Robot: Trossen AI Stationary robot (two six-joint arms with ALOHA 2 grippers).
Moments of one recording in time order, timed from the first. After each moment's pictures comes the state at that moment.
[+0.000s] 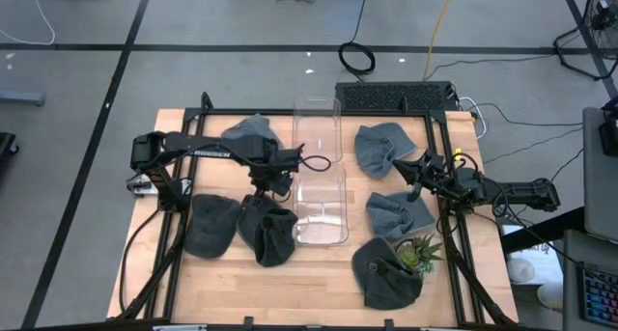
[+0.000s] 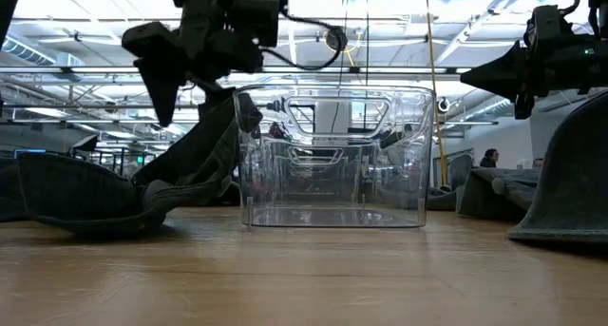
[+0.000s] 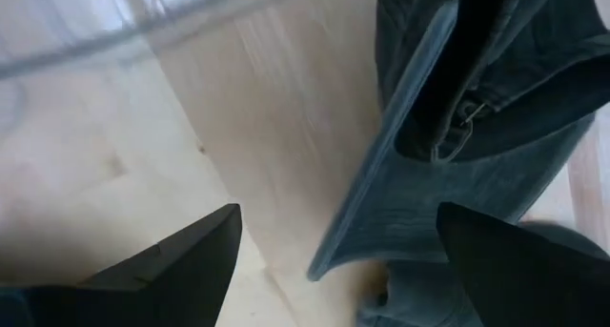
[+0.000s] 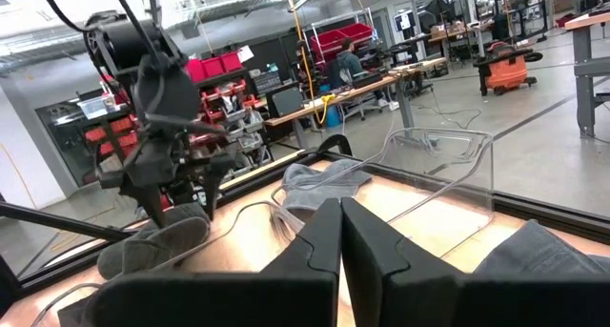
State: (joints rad) left arm 0.14 1.74 1.34 -1.19 0.22 0.50; right arm 0.02 0.01 0.01 0.08 0.47 0.29
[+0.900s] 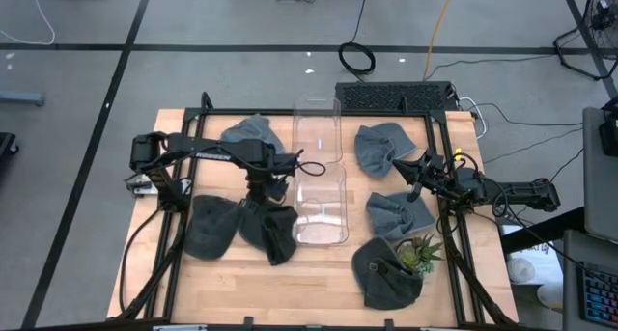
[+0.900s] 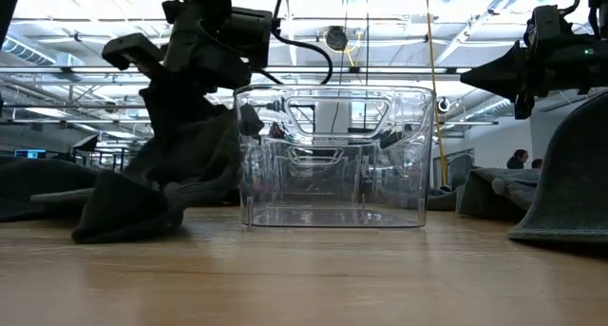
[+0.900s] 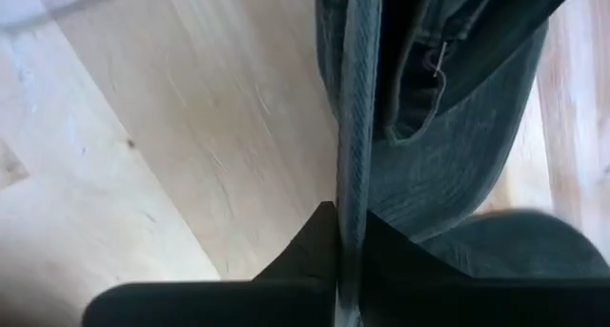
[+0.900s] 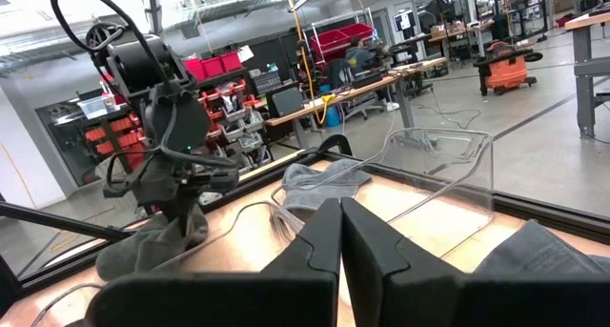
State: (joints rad) left arm 0.15 1.73 1.25 -1.18 0.29 0.55; right arm 0.02 0.01 0.01 0.08 0.47 0.29
